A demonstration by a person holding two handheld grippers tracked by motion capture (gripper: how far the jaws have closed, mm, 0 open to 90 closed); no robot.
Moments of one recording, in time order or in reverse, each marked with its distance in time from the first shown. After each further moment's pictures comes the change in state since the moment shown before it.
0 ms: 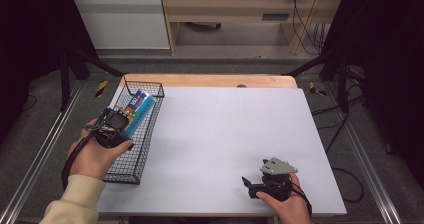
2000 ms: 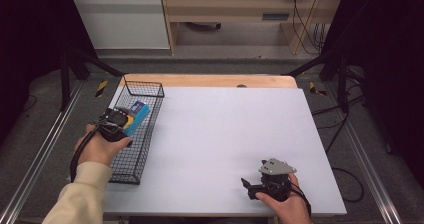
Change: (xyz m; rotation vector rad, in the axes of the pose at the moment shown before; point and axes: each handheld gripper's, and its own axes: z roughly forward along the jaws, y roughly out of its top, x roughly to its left) left arm 0.019 0.006 0.059 0.163 -0.018 -0.068; right arm 0.002 0.000 0.001 0.013 0.015 -0.011
